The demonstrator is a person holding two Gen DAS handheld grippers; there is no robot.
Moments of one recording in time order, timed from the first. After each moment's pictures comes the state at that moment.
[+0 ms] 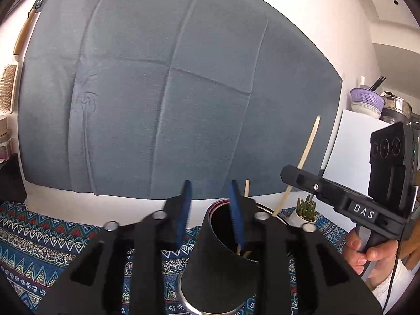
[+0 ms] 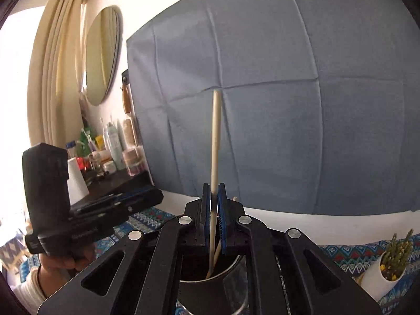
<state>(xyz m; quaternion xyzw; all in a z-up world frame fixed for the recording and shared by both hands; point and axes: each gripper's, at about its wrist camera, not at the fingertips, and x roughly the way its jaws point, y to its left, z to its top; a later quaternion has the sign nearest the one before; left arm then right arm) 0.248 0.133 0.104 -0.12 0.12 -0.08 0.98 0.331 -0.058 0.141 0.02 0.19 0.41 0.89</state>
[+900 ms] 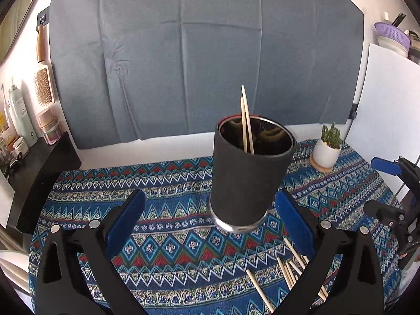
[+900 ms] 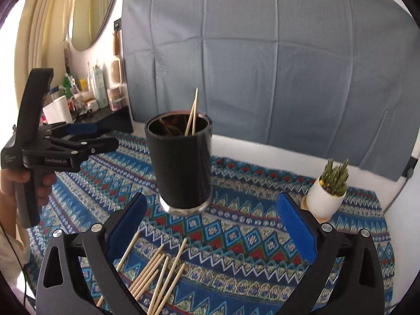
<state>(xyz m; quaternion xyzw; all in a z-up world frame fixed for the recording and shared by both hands) 0.183 0.092 0.099 -0.02 0.30 0.03 0.95 0.239 -0.139 0.113 -0.09 0.32 0.33 0.88</state>
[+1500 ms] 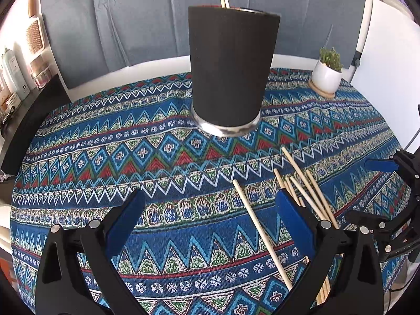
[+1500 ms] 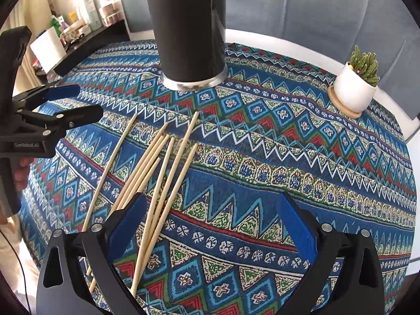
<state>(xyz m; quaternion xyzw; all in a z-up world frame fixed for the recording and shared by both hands) 0.150 0.054 0.007 -0.01 0.43 0.03 0.90 0.204 -0.140 0.011 -0.15 0.49 0.31 0.80</state>
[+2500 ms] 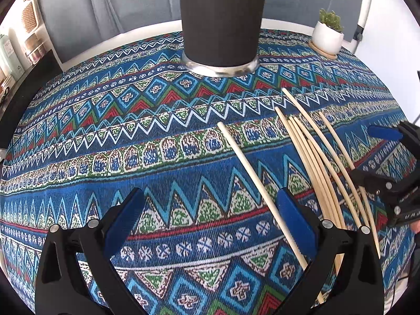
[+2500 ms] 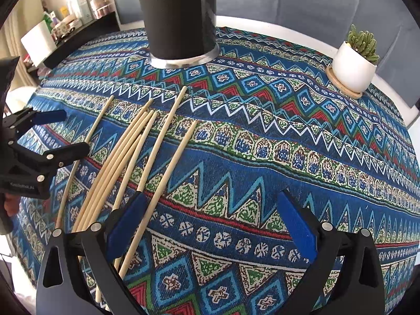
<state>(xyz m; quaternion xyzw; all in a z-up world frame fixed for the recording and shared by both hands) 0.118 0.048 -0.033 -0.01 0.48 0.02 0.88 0.201 -0.147 -0.016 -0.15 0.50 0.30 0.80</state>
